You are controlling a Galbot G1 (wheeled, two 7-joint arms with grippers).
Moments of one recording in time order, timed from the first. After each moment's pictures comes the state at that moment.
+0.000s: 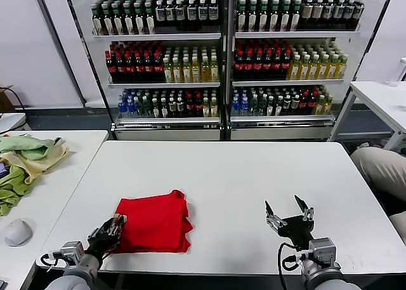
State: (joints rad) left arm 1.49 -1.21 -0.65 -1.95 -0.55 0.46 -0.07; right arm -1.54 1.16 0.47 2.35 0.23 -0.53 0.19
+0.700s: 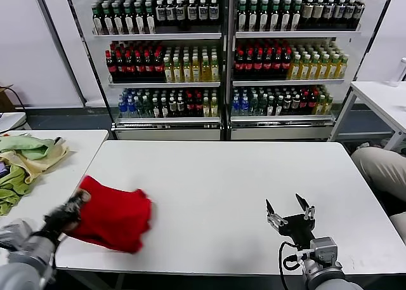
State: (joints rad) left arm 1.52 -1.10 -0.95 -2.19 -0.90 0.53 -0.15; right arm -1.54 1.15 0.47 2.36 0.24 -0.53 0.19
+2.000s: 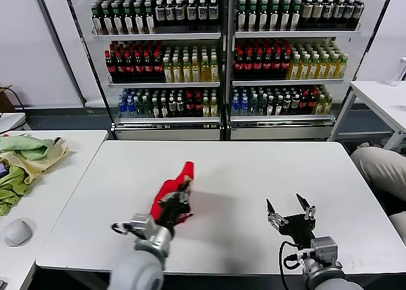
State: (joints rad) left arm 1.29 -1.39 -0.29 -2.19 -0.33 0.53 -0.18; right arm -1.53 1.16 0.48 2.36 0.23 -0.53 0.19
